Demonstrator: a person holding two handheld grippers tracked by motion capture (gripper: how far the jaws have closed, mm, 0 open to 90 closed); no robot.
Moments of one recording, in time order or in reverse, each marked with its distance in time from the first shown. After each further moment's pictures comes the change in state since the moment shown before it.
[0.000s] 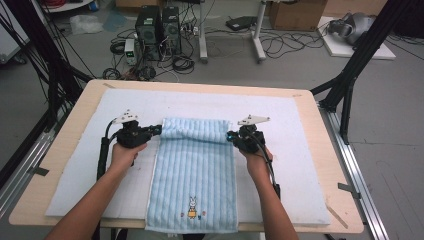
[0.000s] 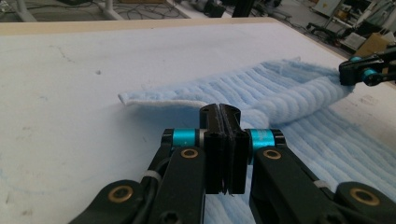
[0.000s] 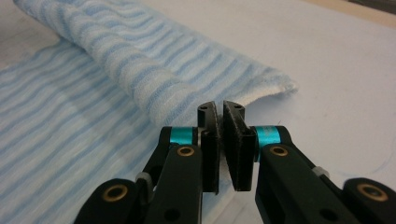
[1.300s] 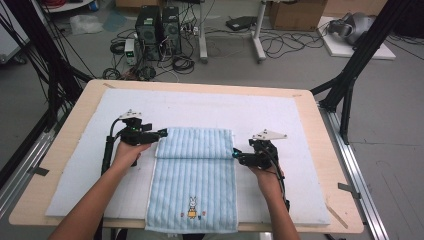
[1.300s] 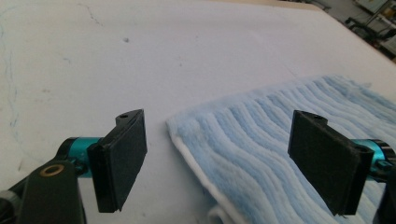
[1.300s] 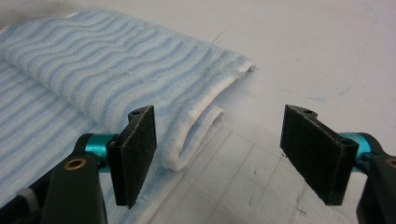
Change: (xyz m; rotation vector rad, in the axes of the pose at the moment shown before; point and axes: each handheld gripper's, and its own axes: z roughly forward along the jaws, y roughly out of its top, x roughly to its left) left arm 0.009 0.009 0.028 0.109 0.142 -0.099; right arm -0.003 -0.041 -0.033 -0.041 -0.042 0.095
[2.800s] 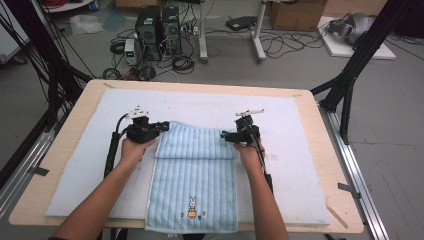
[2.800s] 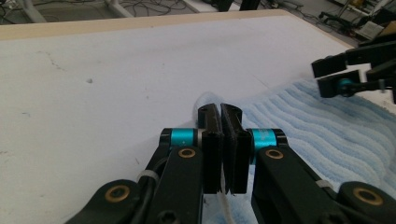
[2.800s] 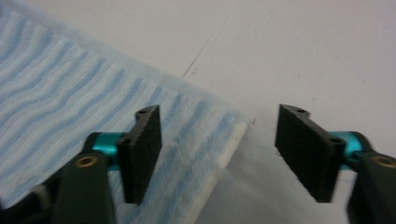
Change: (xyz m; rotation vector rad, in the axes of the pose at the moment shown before) left arm -0.014 0.005 0.000 -0.082 -0.099 0.125; right arm -0.015 0.049 0.083 0.154 -0.042 0.090
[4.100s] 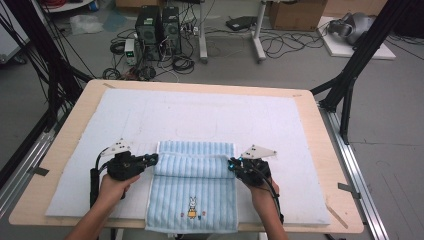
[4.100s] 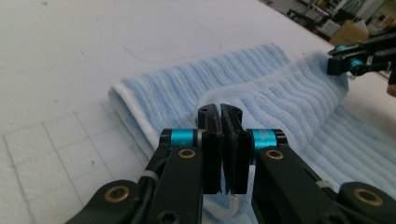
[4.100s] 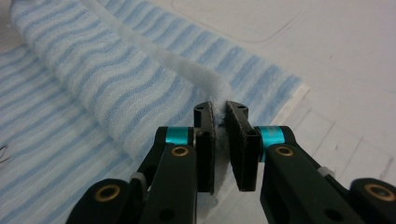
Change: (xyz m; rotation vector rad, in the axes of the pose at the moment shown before) left arm -0.043 -0.065 -0.082 0.040 -0.103 -0.027; right arm 0.056 -0.089 -0.094 -0.115 0.104 -0.224
